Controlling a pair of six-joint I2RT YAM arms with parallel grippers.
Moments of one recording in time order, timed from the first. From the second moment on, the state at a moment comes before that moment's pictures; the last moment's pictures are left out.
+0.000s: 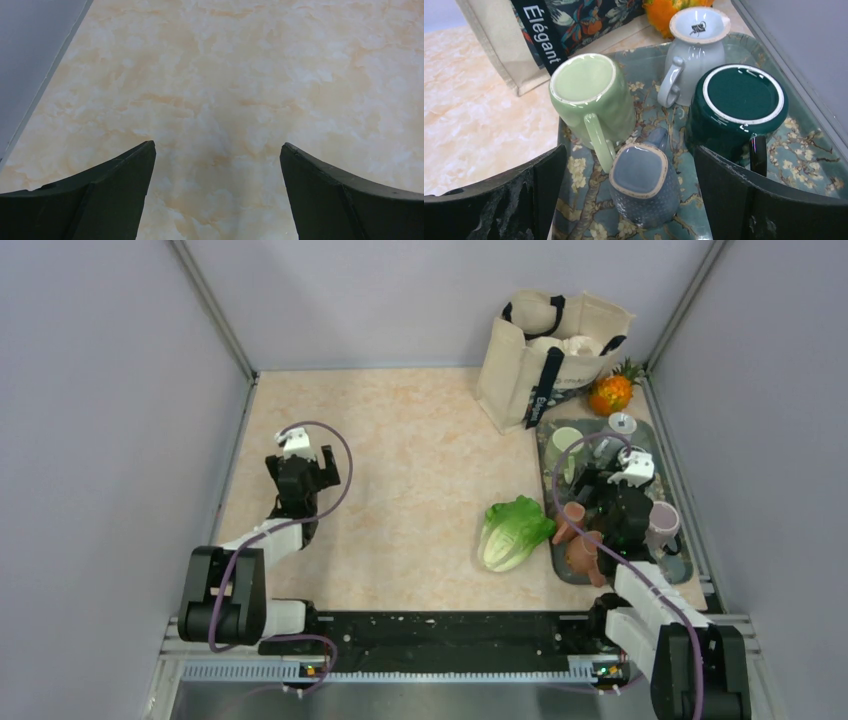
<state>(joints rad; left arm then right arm) -0.05 1.32 0.44 0.56 -0.27 -0.09 -0.01 0.91 0.18 0.63 0.11 0.14</state>
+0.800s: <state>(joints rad) -0.05 1.32 0.61 0.26 -0.09 -0.02 0.11 1.23 0.81 -0.18 0.13 0.01</state>
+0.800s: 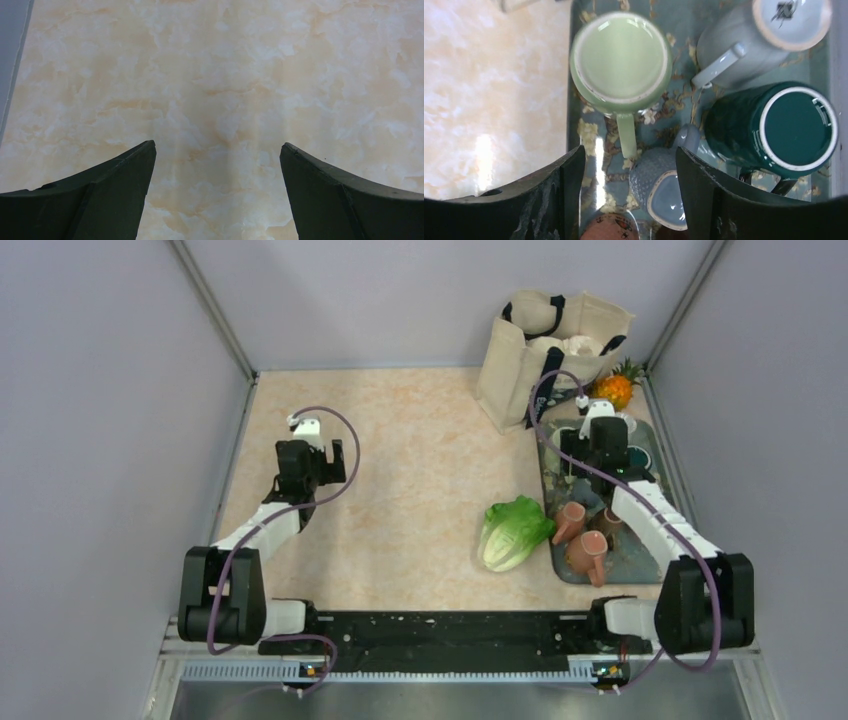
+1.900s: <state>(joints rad) -0.05 1.32 0.61 0.26 -0.09 0.02 0.12 1.60 0.89 -0.07 0.14 -0.08</state>
